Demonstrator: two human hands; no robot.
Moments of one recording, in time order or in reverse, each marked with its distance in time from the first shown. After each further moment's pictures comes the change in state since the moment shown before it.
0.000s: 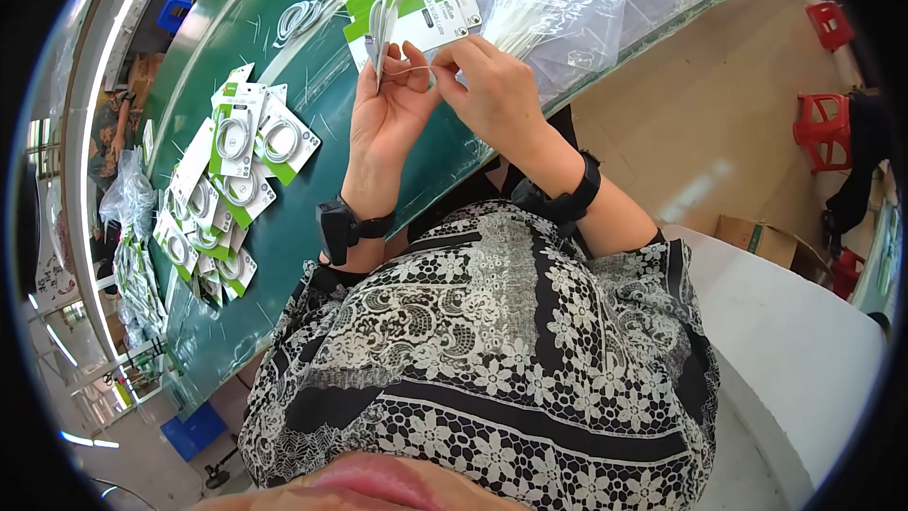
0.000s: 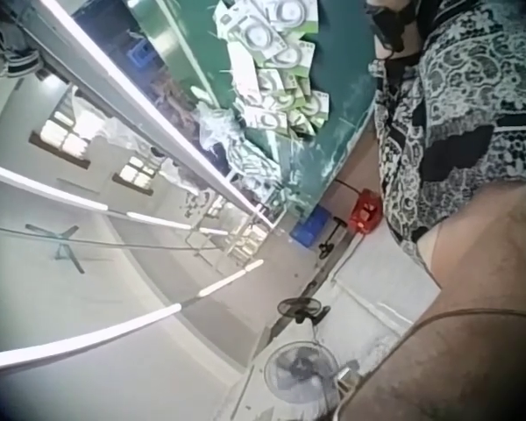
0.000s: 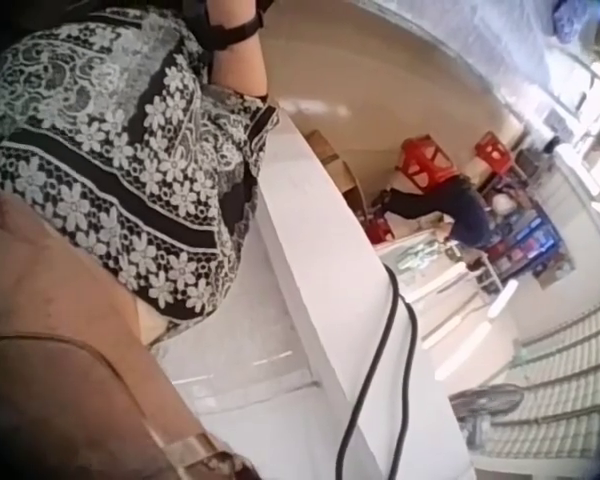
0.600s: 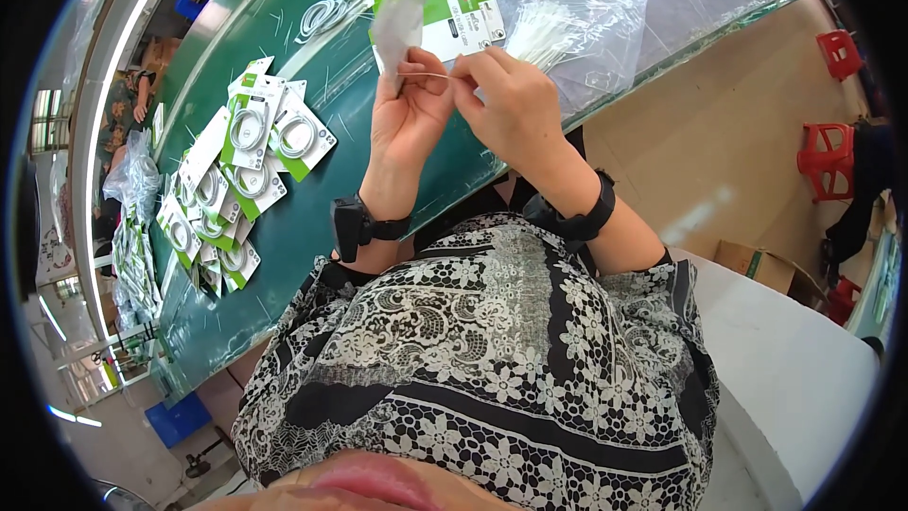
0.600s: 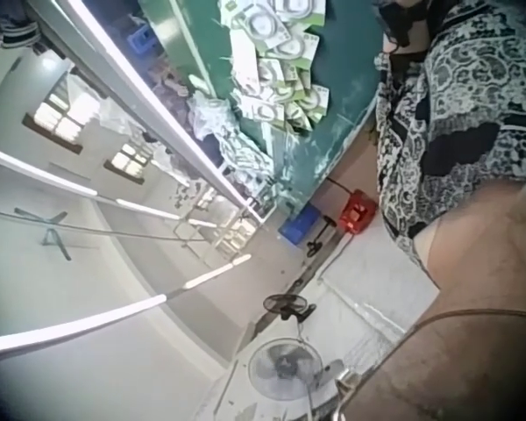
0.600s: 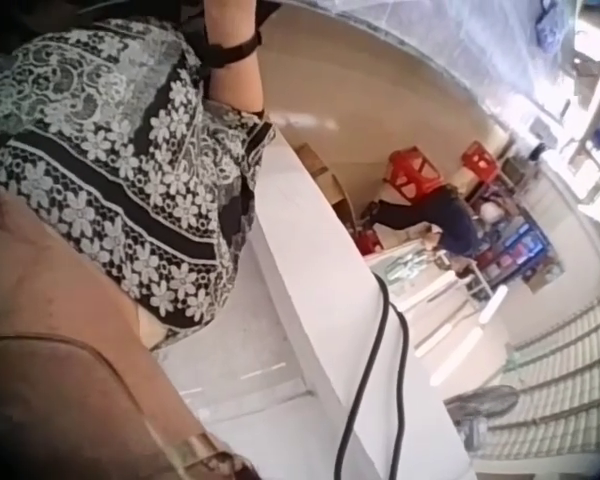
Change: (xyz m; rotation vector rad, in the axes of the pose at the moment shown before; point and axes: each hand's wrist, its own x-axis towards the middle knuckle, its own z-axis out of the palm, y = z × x) left_hand 0.000 0.004 0.000 -0.258 -0.157 -0.093; right_hand 0.007 -0.016 -0.004 -0.021 0.008 -0.034
